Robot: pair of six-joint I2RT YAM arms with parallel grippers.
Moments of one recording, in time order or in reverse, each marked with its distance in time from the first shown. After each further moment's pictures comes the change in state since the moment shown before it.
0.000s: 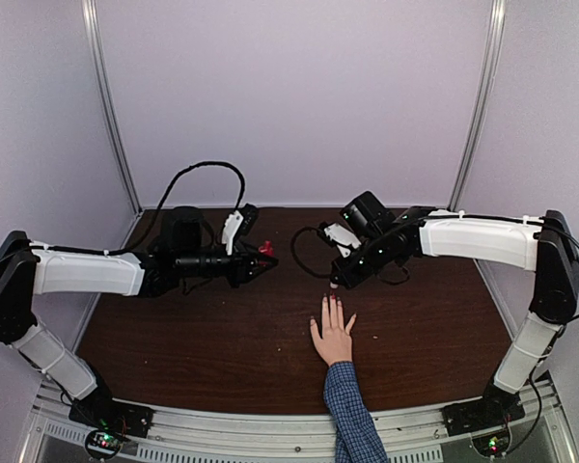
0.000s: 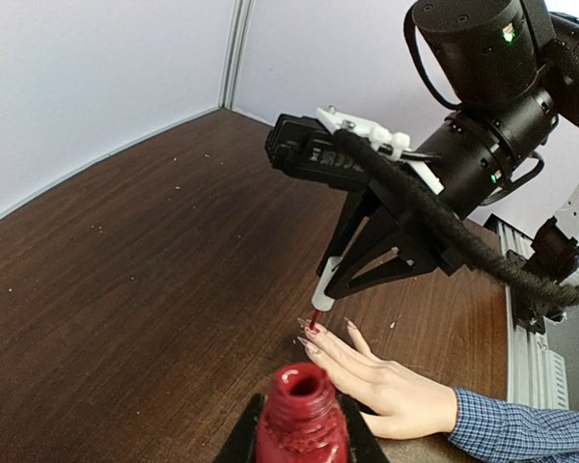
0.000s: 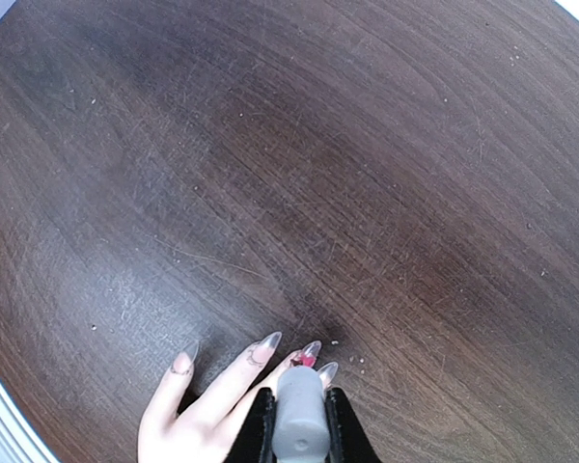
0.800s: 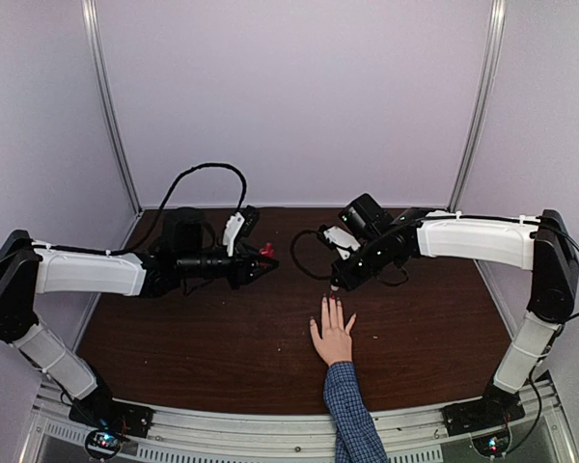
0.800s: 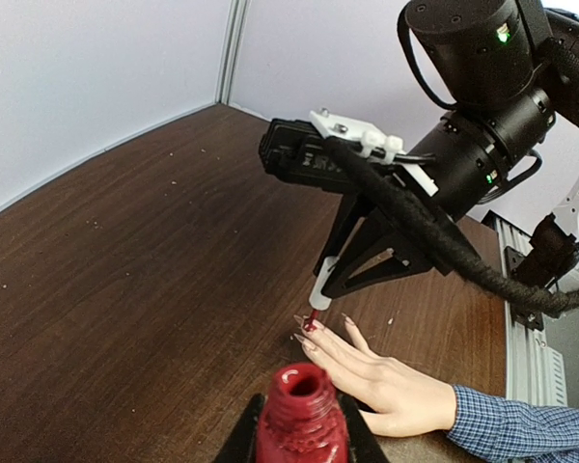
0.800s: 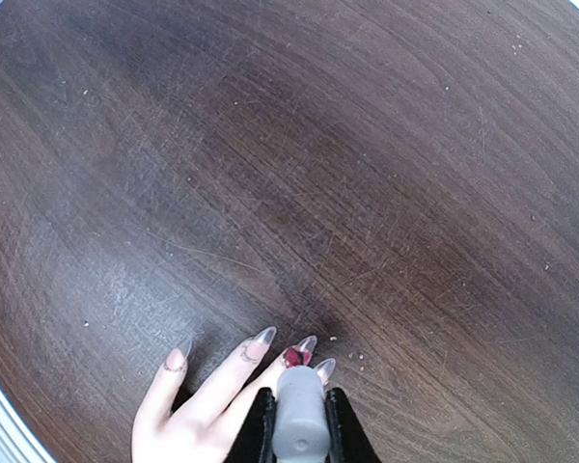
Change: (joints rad) left arm 0.000 0.011 0.000 0.000 0.010 0.000; right arm 0.000 0.014 0.000 -0.008 0.014 0.000
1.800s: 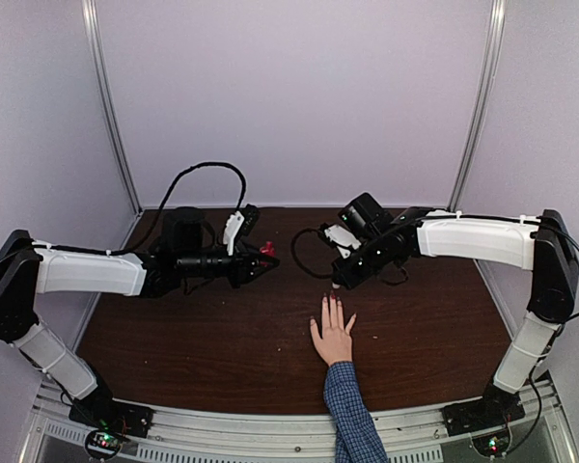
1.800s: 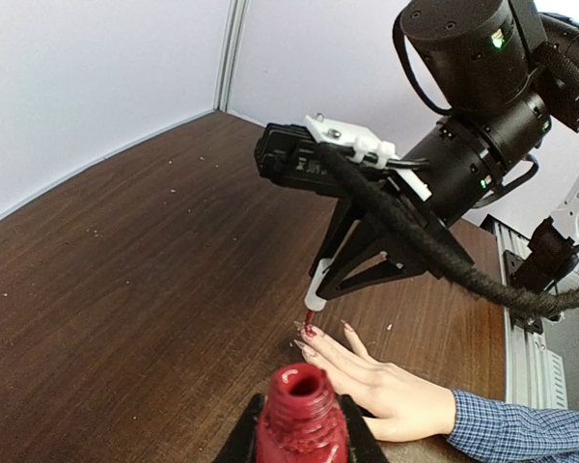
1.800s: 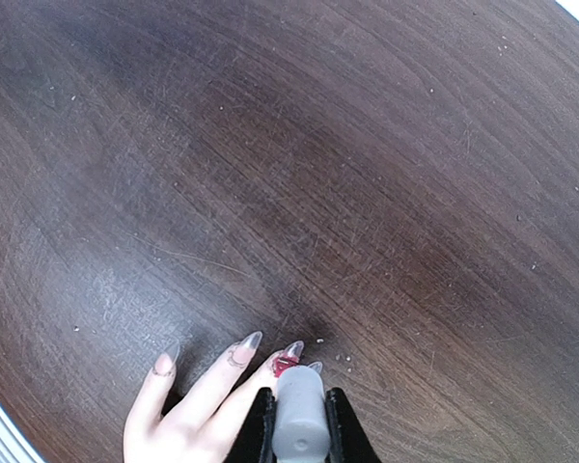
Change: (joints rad) left arm 0.000 0.003 0.000 0.021 0.003 -0.001; right arm 0.000 0.000 0.003 -0.001 0.032 0.000
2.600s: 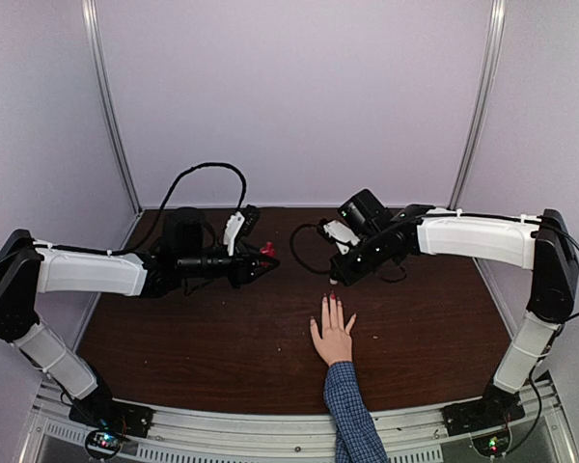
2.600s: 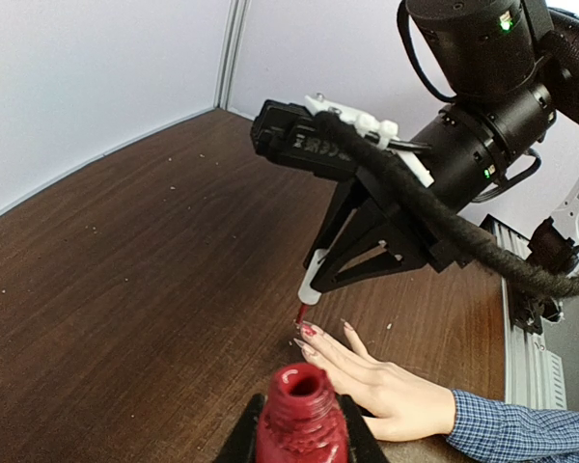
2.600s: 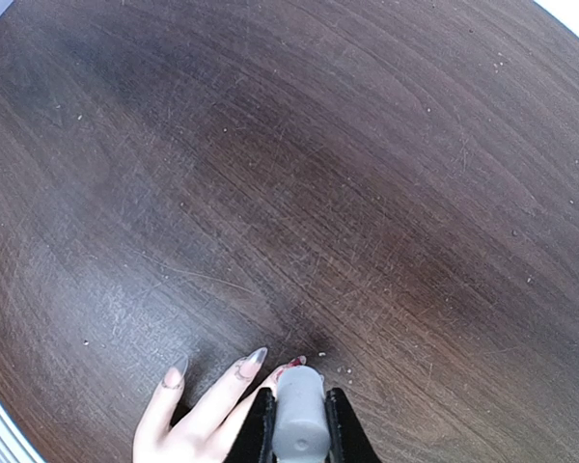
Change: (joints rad) left arm 0.000 0.005 0.000 0.001 0.001 -0.006; right arm 0.000 0.001 0.021 0.010 0.001 0.008
